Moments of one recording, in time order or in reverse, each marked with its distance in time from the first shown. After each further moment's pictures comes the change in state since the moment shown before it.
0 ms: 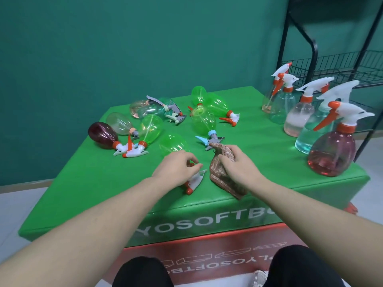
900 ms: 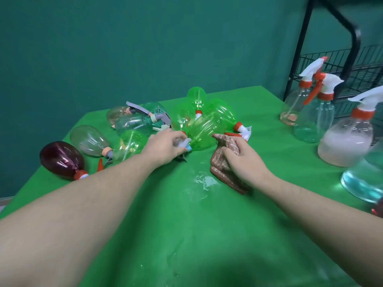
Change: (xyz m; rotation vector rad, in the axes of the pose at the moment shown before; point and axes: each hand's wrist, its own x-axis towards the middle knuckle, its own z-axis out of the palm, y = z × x) left_hand 0.212 -0.083 0.000 0.078 0.023 0.021; right_hand 0.172 0.023 0.003 0.032 0.060 0.003
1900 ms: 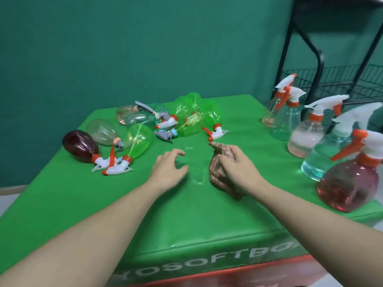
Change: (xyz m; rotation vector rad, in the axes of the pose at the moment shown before) left_hand -0.126 0.050 0.016 -0.389 0.010 -0.221; right_hand -0.094 -0.025 -0.022 0.014 -0.036 0.011
